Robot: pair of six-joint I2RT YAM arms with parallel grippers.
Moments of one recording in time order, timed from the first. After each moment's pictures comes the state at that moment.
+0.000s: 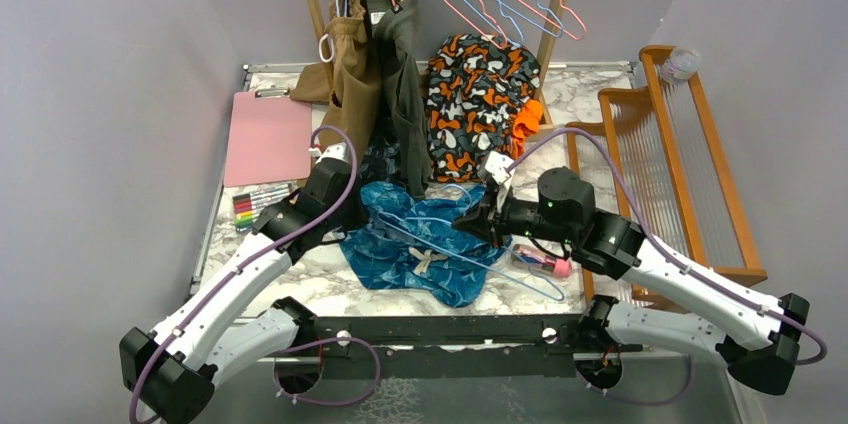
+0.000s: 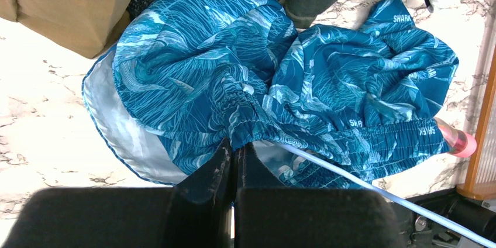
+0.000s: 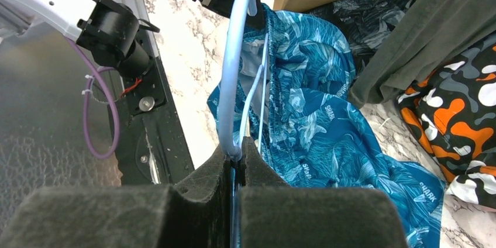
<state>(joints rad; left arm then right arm) -0.58 0.92 0.82 -0.70 -0.14 -0.67 0.96 0.90 0.88 -0.25 -0.26 0.05</state>
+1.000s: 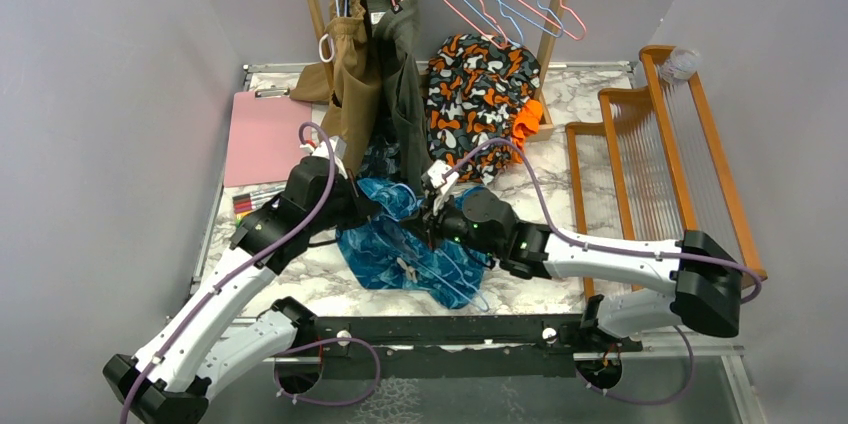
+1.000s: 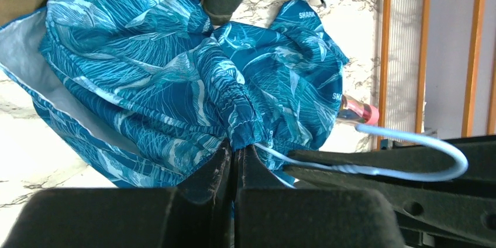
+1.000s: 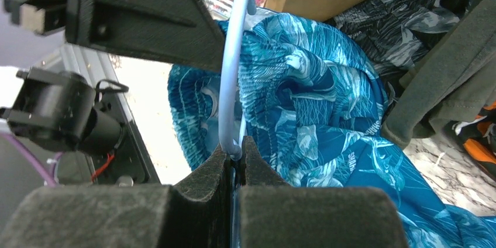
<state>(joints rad) -0.58 0.82 0.89 -0.71 0.03 -0.74 1.15 1.31 0.79 0.30 0.07 0.22</state>
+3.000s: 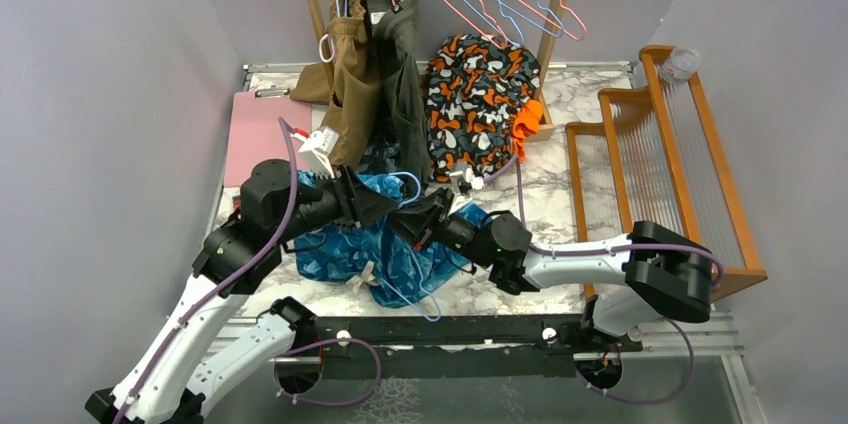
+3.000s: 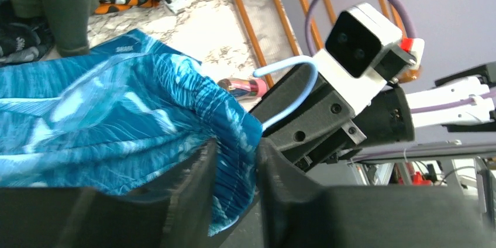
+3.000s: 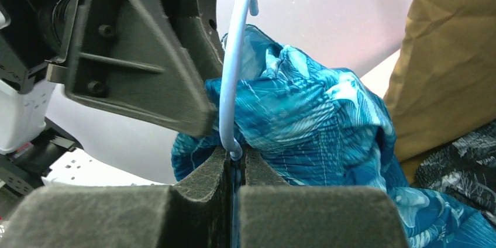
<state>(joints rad) -0.58 0.70 0.99 -0.61 0.34 -0.72 1.19 1.48 0.64 1.21 0.05 0.50</state>
